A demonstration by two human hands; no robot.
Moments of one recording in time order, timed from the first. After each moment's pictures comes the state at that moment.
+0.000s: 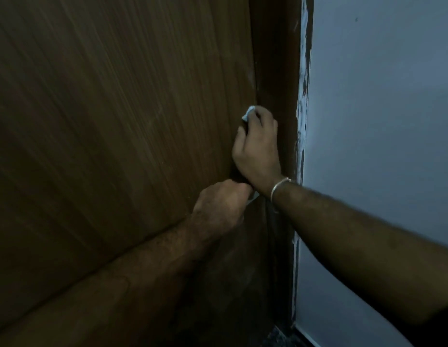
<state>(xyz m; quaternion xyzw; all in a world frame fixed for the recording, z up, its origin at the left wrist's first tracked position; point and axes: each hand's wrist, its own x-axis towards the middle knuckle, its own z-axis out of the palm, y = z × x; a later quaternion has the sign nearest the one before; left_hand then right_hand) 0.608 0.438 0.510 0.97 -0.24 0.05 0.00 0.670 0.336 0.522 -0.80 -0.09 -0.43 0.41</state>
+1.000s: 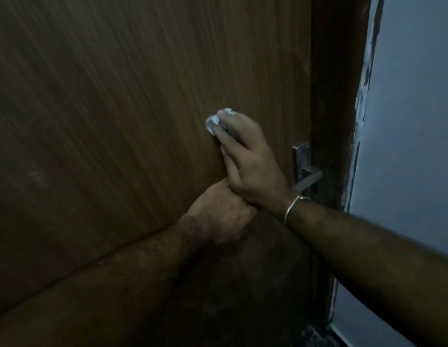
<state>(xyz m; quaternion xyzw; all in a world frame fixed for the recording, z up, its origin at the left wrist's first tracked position) 0.560 0.524 0.527 0.87 -0.36 0.11 -0.31 0.613 0.413 0.528 -0.75 -0.35 -0.46 0.34</state>
